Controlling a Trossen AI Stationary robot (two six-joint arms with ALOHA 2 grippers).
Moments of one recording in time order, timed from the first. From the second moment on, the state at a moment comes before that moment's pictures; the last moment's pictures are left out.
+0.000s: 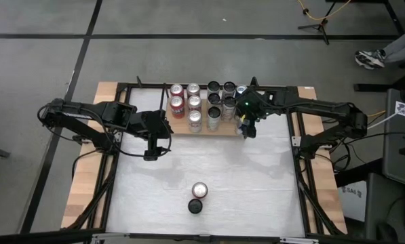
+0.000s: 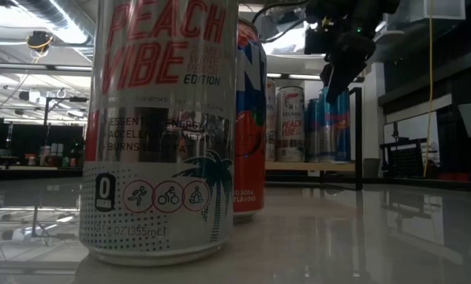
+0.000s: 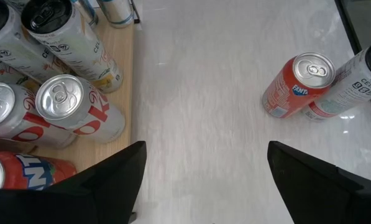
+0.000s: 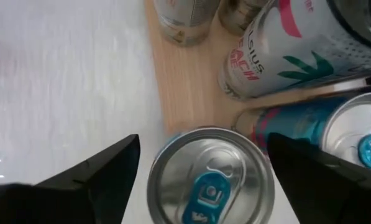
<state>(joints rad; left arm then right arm) -0.13 1.24 1.34 -0.99 -0.10 -0.05 -0.30 1.39 1.17 -0.90 -0.03 -0.16</state>
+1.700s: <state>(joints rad) -0.13 1.24 1.34 -0.99 -0.10 -0.05 -0.15 1.38 1.40 -0.81 -0.25 0.02</state>
